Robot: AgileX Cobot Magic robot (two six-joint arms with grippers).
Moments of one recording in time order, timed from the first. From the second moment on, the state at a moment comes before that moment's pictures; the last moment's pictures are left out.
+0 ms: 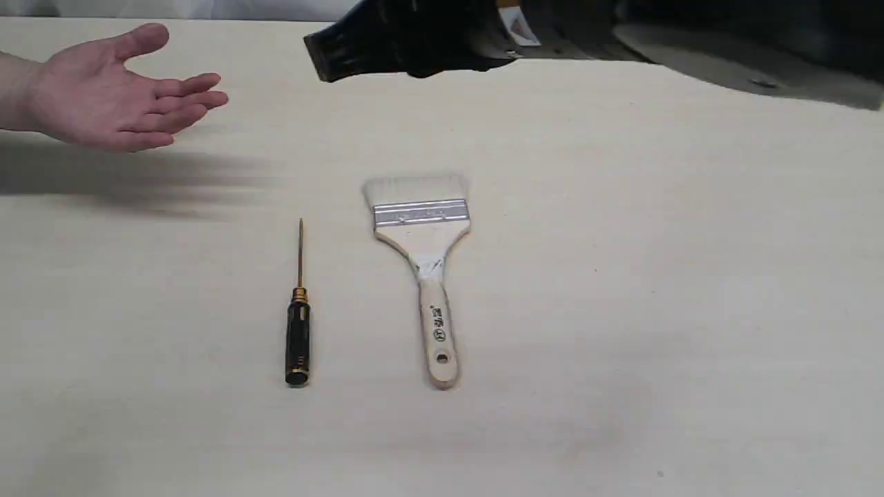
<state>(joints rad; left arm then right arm) 0.02 0.00 0.00 0.07 0.26 -0.07 0.91 1.51 -1.23 -0.79 0.62 0.88</state>
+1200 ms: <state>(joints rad) 0.02 0.00 0.00 0.07 0.26 -0.07 0.77 2.00 -1.37 -0.33 0.74 0.67</state>
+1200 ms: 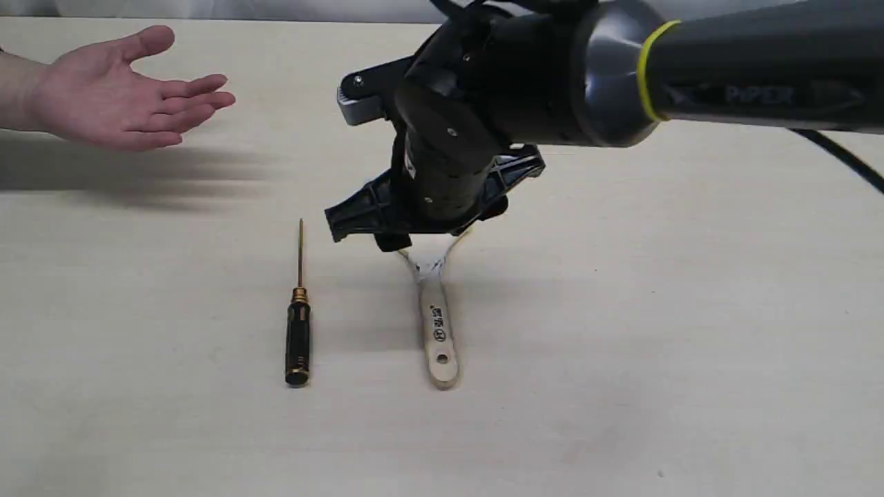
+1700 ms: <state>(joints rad) 0.02 0.00 0.00 0.07 0.26 -0.07 0.77 2.11 -1.37 -0.33 0.71 0.66</state>
